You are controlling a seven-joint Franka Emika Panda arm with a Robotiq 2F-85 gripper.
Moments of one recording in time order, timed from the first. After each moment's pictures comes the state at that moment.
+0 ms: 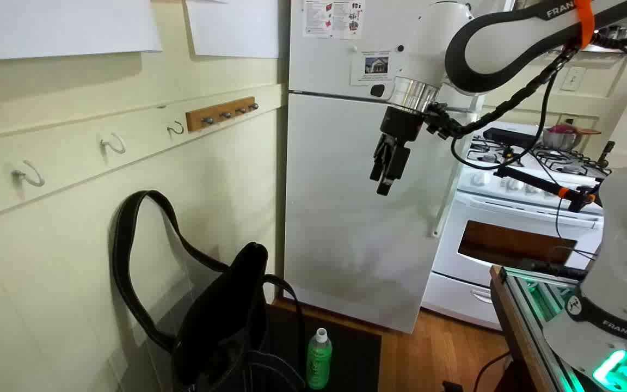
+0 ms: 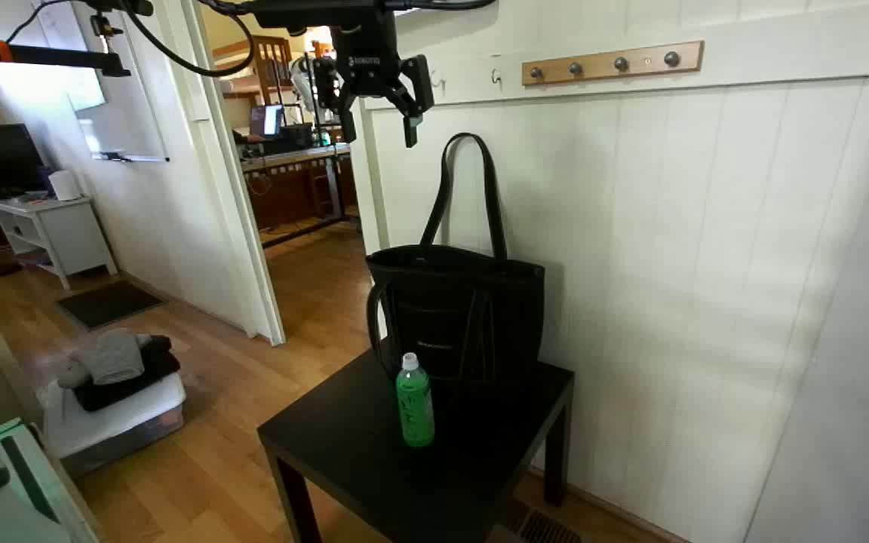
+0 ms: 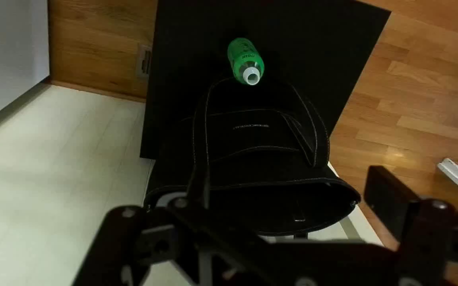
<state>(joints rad) 0.07 -0.35 -0.19 -2.45 0.10 2.29 -0.43</state>
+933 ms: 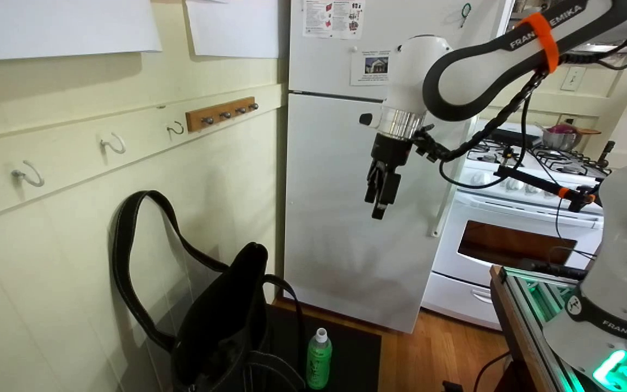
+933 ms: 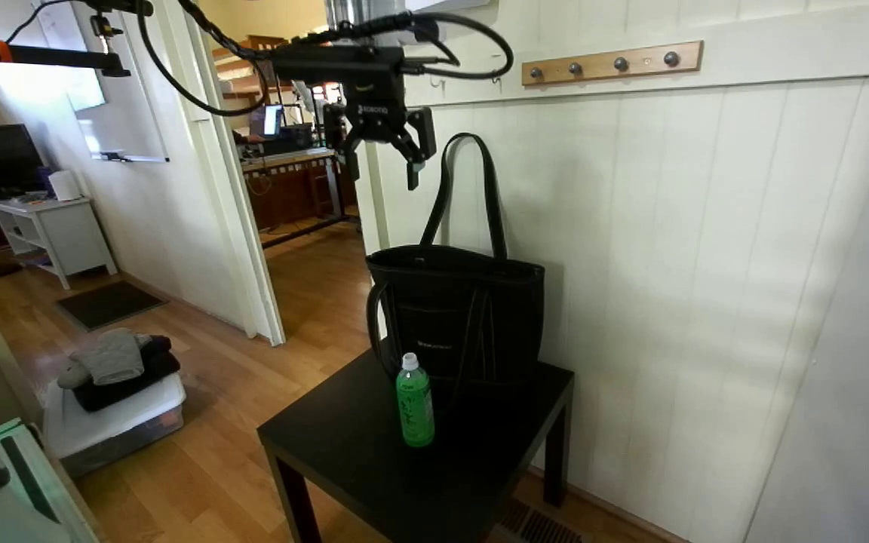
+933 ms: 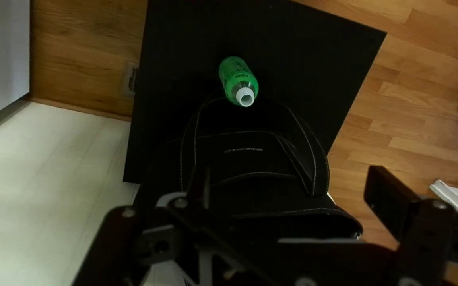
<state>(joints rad) 0.07 -0.23 -0.19 -2.46 0.16 2.35 -0.50</state>
